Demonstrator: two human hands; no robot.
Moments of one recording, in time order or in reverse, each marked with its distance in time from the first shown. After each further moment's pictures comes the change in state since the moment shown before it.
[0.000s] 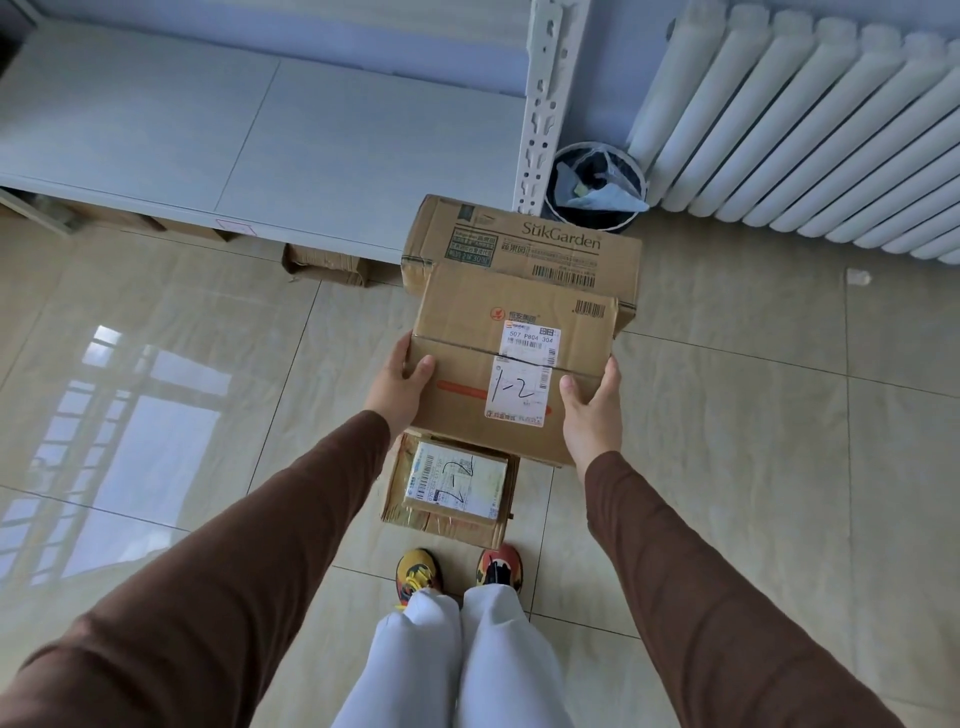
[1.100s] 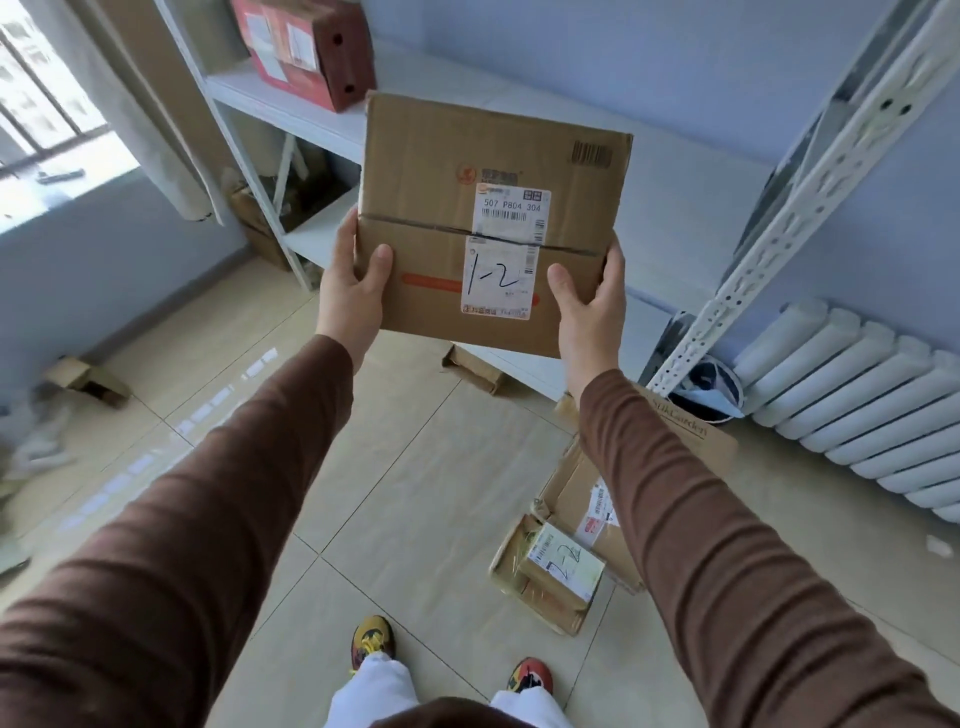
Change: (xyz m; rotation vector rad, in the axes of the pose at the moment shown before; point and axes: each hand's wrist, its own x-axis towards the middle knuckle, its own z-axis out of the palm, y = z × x) left_hand -0.209 0.165 -0.352 -0.346 0.658 0.553; right_hand -0.222 -0.376 0.073 0.332 -0.276 -0.720
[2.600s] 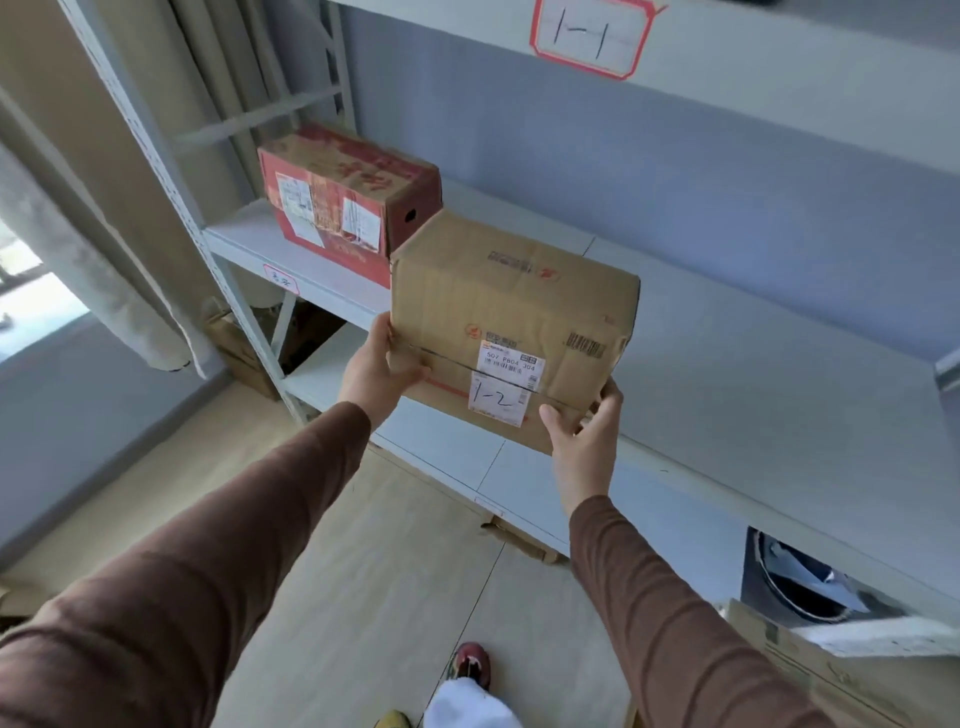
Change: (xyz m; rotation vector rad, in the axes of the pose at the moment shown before) left_hand 0.526 -0.139 -0.093 0.306 -0.265 -0.020; right_hand 0.280 0.054 0.384 -0.189 0.190 0.024
